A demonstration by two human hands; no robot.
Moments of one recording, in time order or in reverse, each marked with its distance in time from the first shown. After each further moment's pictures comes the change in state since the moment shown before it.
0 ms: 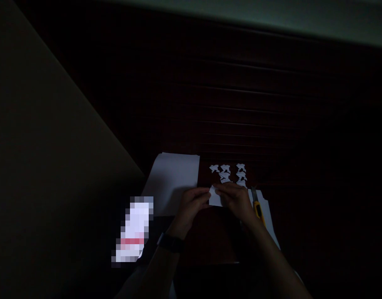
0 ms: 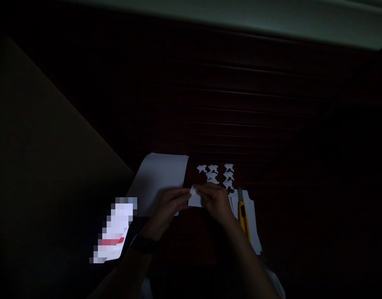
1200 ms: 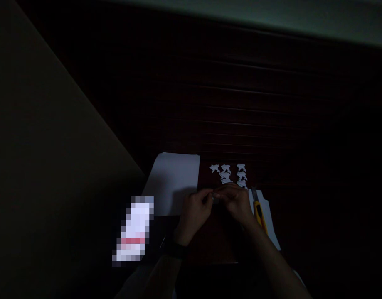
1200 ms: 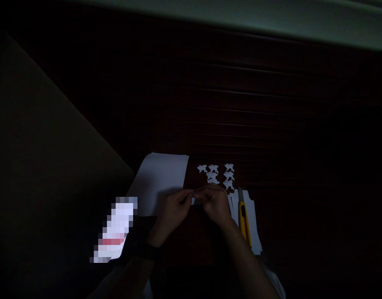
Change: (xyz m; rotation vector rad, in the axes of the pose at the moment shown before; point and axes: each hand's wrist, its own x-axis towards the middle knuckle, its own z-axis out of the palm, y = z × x) left_hand -0.007 0.005 0.011 0.694 0.078 0.458; right_hand 0.004 -0.014 0.005 0.047 0.068 0.034
